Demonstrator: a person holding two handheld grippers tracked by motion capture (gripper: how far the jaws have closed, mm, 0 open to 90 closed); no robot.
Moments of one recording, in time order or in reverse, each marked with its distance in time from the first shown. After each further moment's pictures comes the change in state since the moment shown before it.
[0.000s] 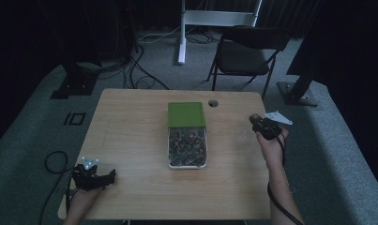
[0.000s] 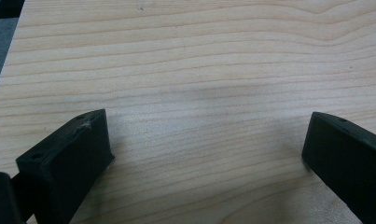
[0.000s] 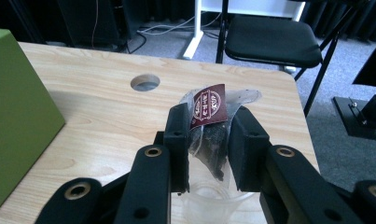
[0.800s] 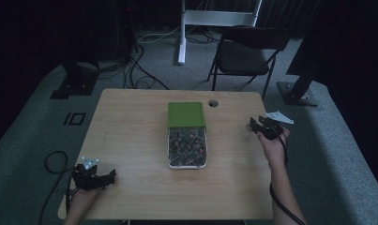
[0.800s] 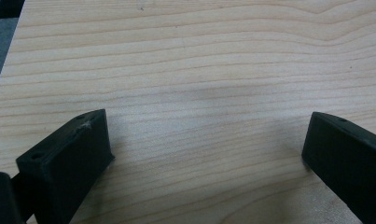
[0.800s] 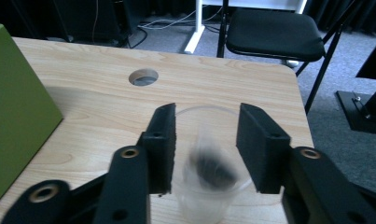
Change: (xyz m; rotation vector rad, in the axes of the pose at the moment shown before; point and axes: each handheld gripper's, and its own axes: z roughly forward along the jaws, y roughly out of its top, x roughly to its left) left arm 0.000 0.000 0.000 0.000 0.000 0.000; right arm -0.006 0.001 0.000 0.018 0.014 0.011
